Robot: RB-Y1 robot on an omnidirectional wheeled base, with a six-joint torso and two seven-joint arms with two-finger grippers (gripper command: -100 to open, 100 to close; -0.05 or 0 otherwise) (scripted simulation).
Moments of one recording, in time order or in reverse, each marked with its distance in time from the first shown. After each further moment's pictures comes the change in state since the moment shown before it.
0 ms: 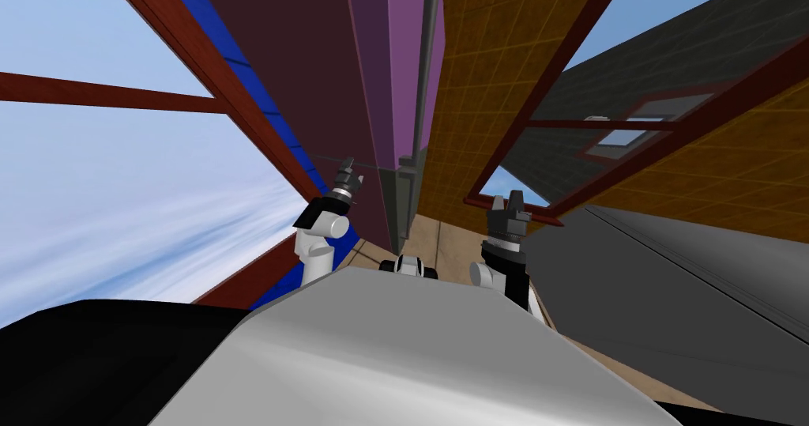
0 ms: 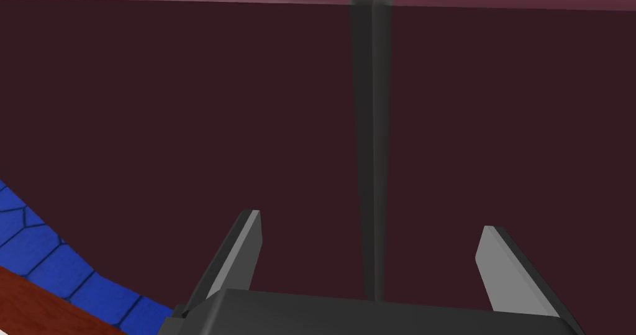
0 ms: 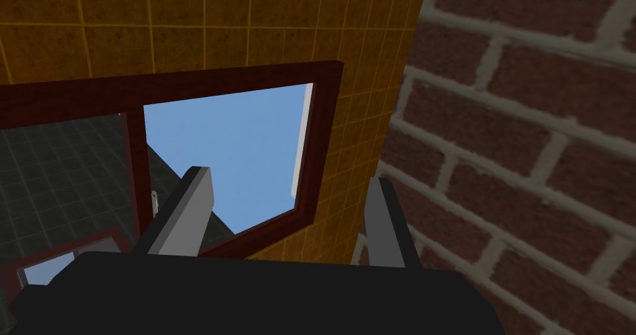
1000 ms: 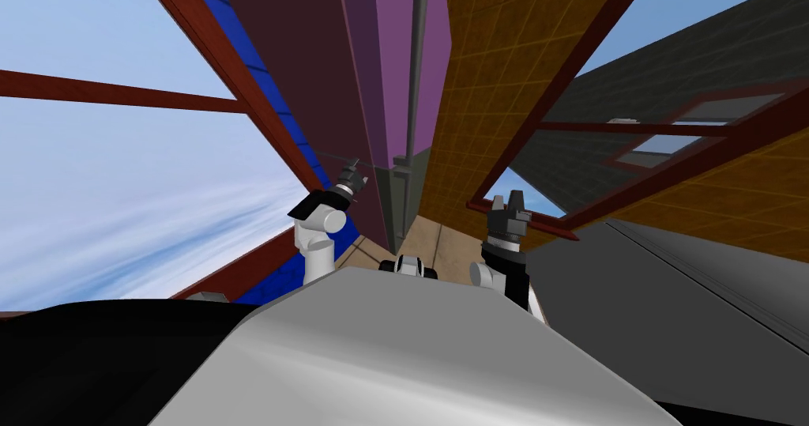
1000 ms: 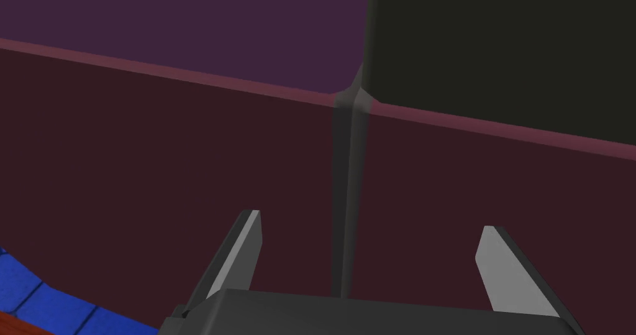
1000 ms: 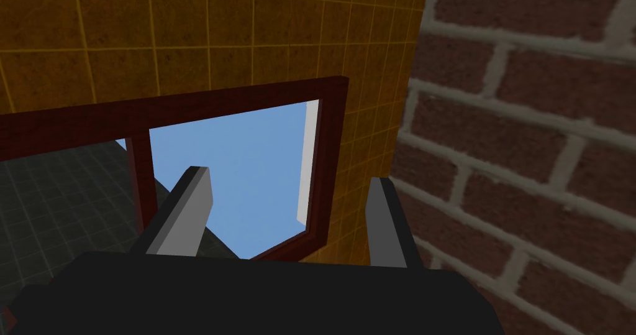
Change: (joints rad) left arm -0.090 -0.006 0.048 -0.013 0.096 0.232 0.009; right arm 0.000 0.000 0.000 0.000 0.000 0.000 0.000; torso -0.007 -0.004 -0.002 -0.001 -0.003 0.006
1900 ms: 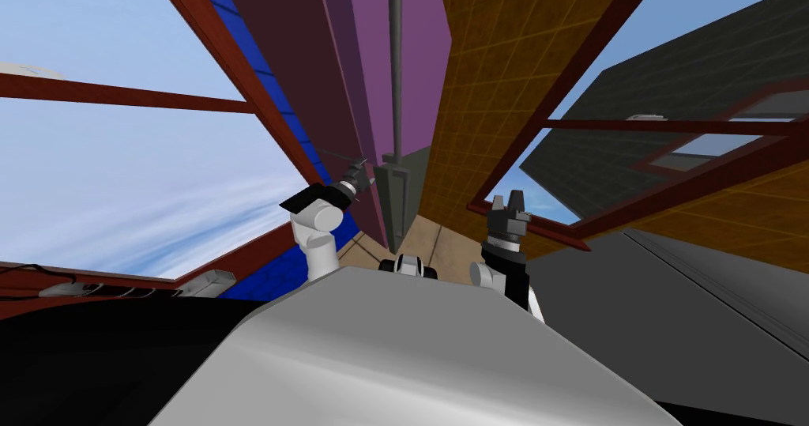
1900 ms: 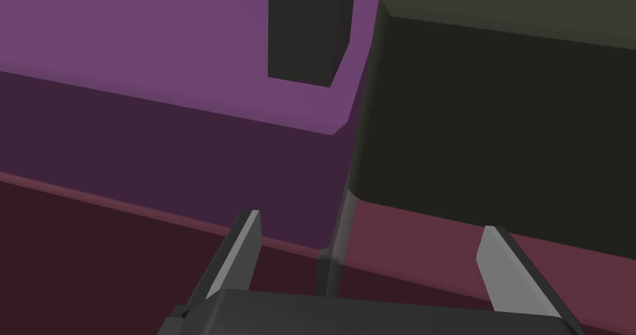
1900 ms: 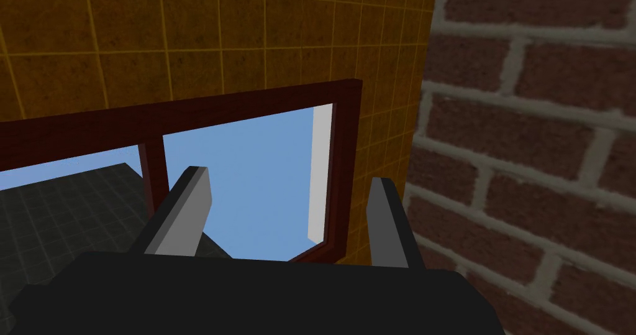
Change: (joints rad) left arm -0.082 -0.027 0.010 -0.070 0.077 0.249 0.009; right arm 0.000 0.000 0.000 0.000 0.000 0.000 0.000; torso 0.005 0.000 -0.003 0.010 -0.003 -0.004
